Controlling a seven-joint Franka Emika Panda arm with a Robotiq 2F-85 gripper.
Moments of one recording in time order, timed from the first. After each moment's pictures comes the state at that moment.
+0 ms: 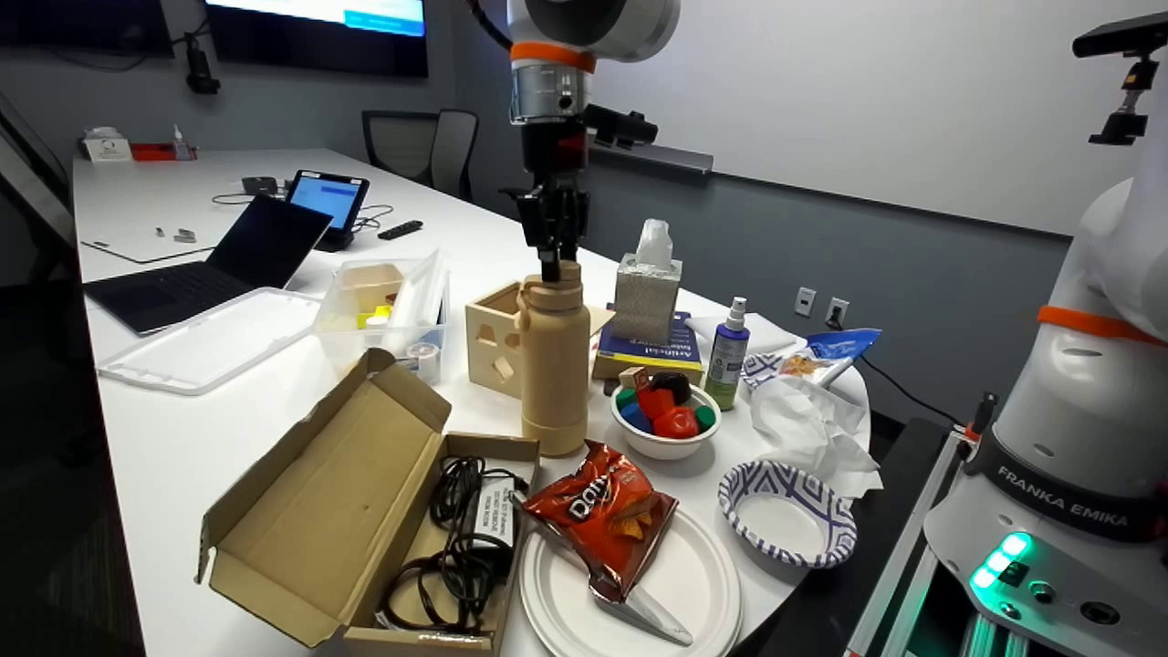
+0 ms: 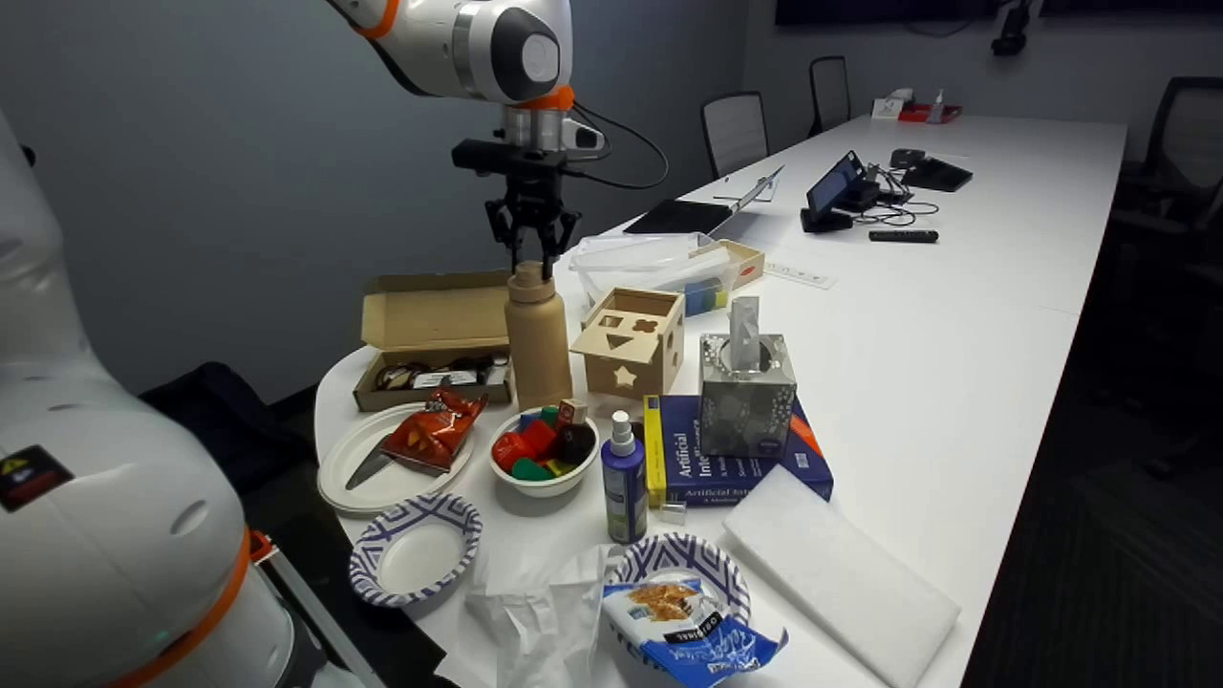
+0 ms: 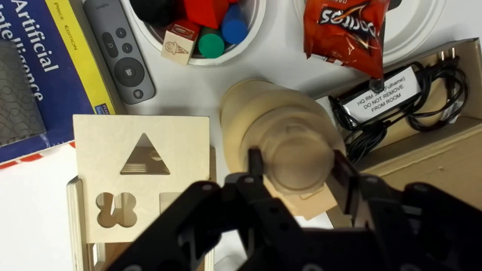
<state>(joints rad) 0.16 0.08 0.16 -2.08 0.07 2.03 -0.09</state>
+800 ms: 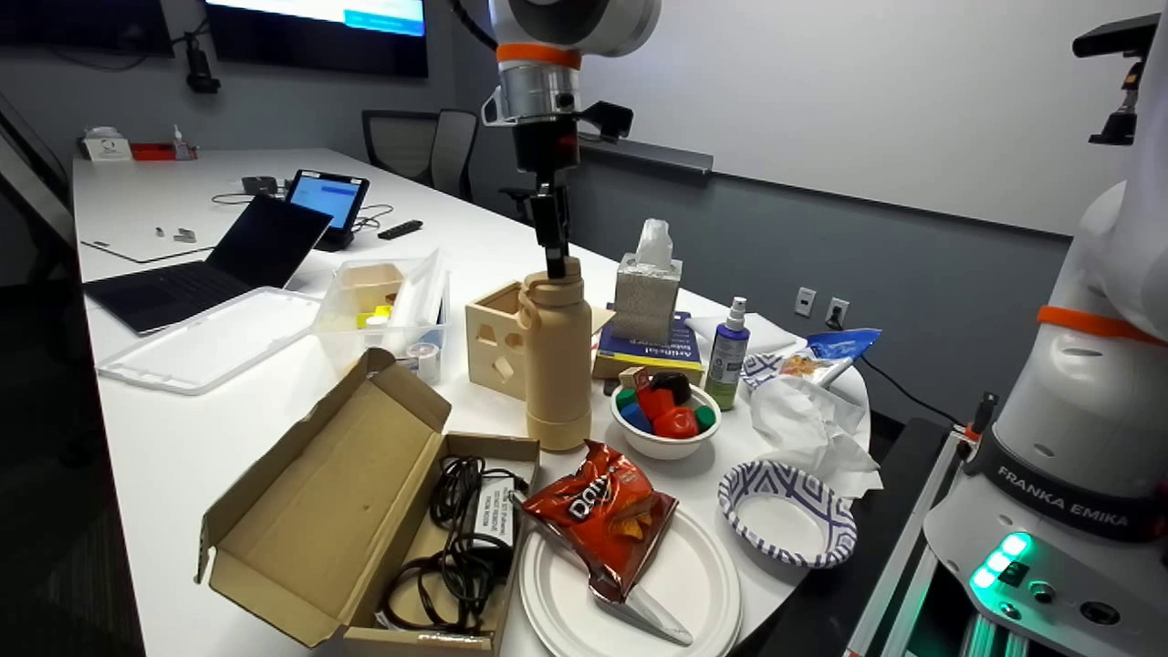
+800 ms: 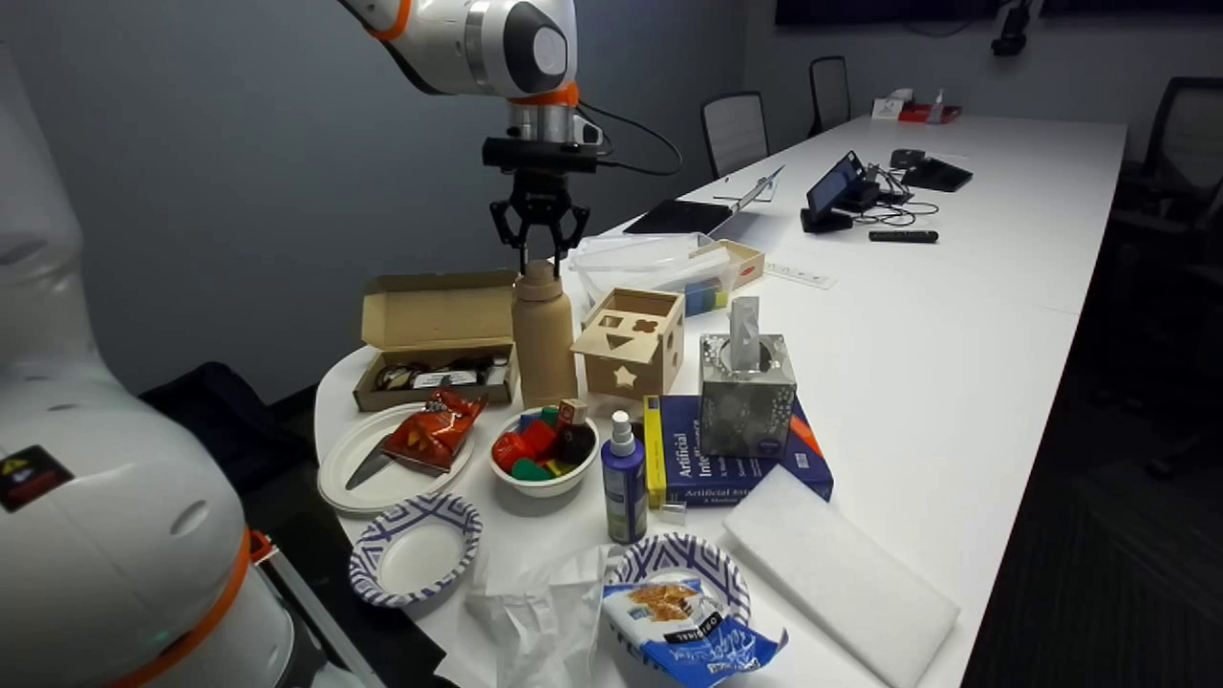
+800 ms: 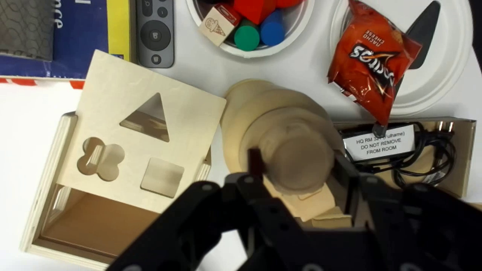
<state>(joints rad) 0.16 0.13 0.17 -2.00 0.00 1.96 -0.40</state>
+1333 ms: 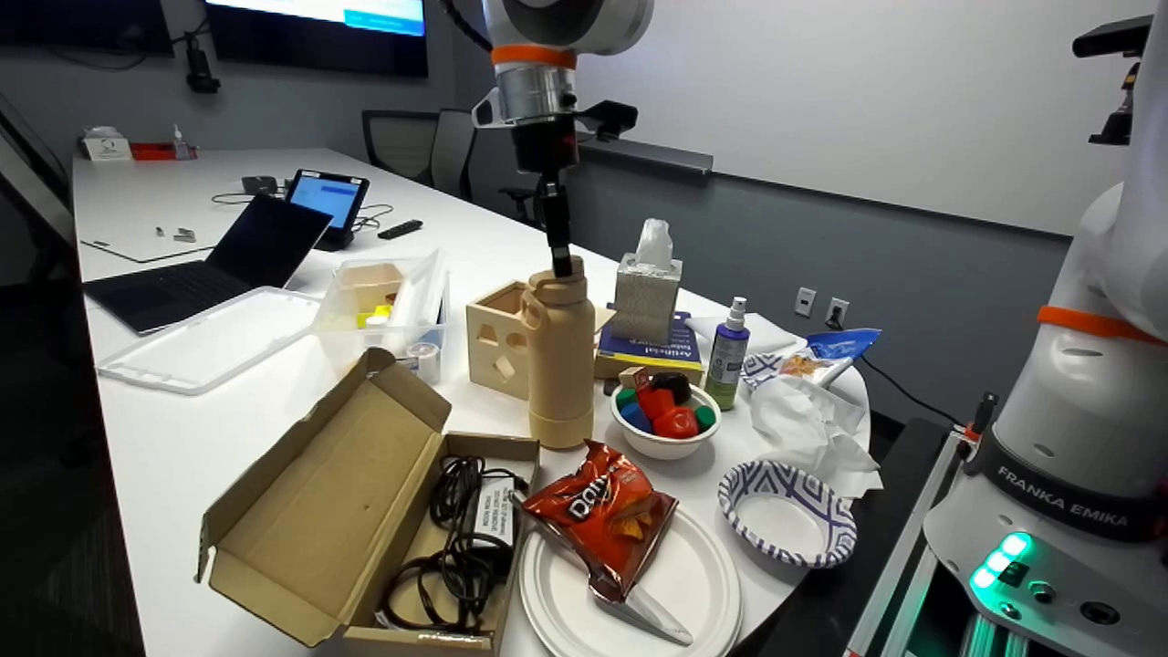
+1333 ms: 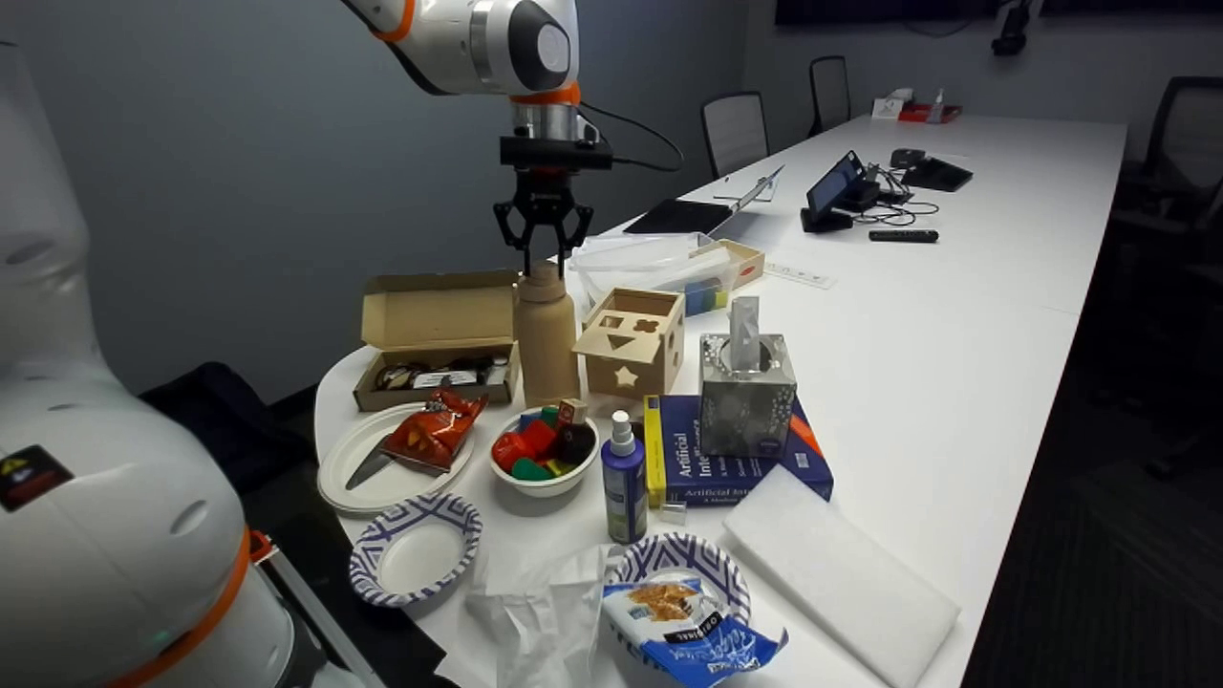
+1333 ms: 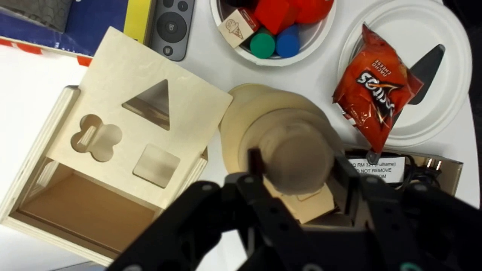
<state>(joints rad) 0.16 0.15 0.17 -1.97 -0.03 1.92 -0.56</state>
